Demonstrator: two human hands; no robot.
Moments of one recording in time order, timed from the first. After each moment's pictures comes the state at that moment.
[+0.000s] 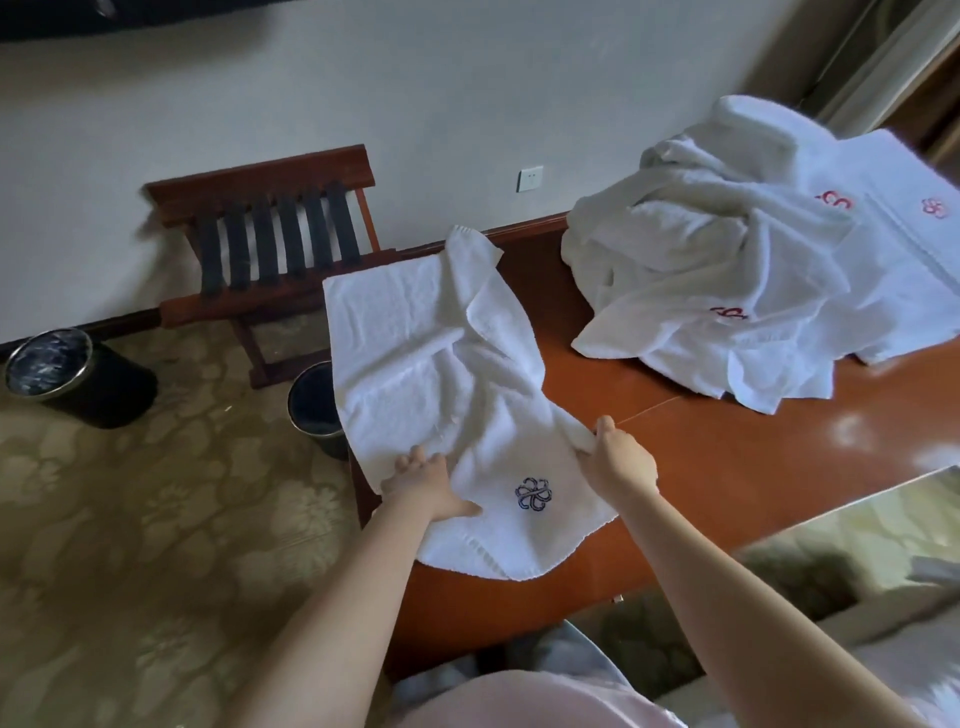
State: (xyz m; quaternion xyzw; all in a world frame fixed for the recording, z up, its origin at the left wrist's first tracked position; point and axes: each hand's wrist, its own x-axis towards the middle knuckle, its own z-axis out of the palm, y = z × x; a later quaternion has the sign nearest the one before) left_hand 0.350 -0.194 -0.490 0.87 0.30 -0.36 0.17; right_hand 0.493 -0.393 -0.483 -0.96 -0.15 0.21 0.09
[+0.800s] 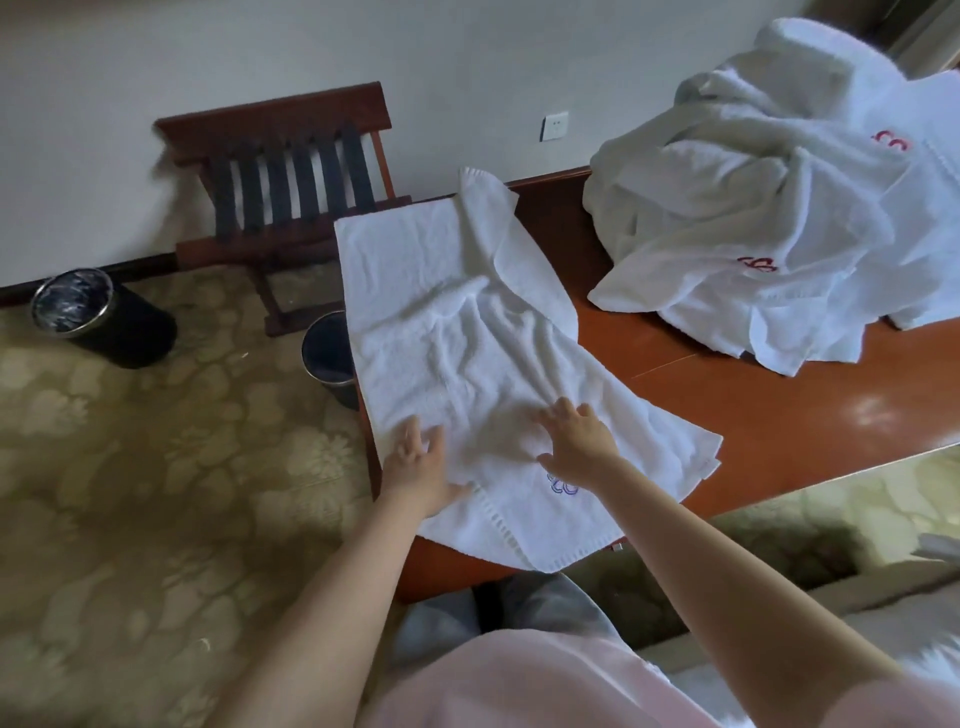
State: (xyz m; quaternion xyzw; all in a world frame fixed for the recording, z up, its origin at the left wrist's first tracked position) left_hand 0.292 -0.220 -0.518 0.89 0.30 -0.29 0.19; right_hand 0.451 -0.382 -0.508 -0.89 -0.38 0.26 -0.03
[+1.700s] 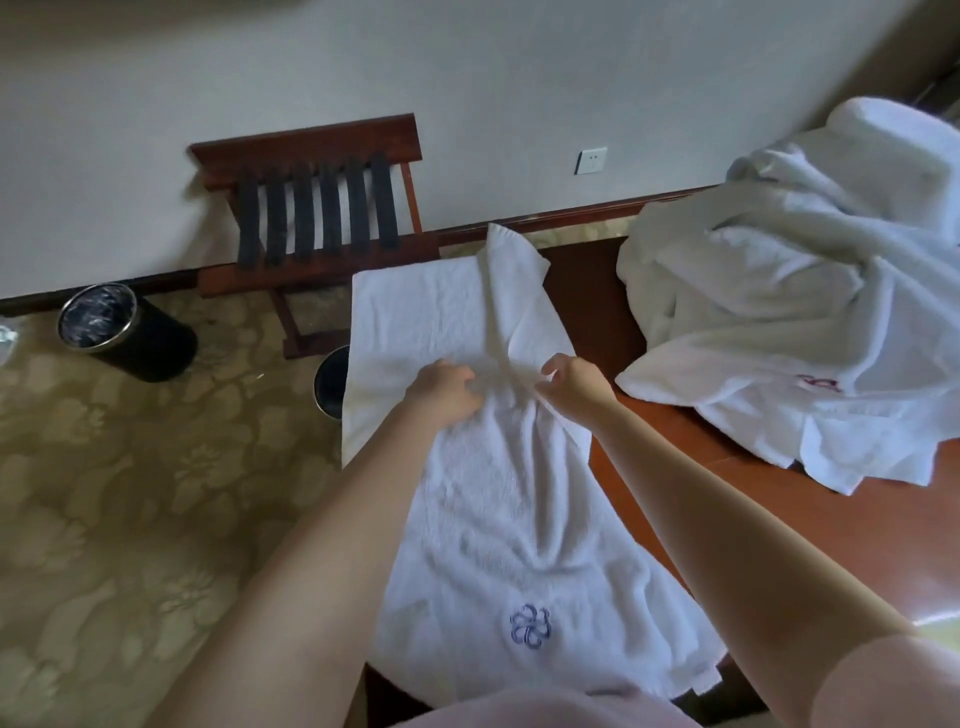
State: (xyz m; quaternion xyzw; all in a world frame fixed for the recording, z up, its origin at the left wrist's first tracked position) left_hand 0.467 -0.102 -0.472 0.88 0.32 -0.21 0.29; right_hand 0.593 -0.257 -0.477 -0.90 -0.27 0.30 0.19
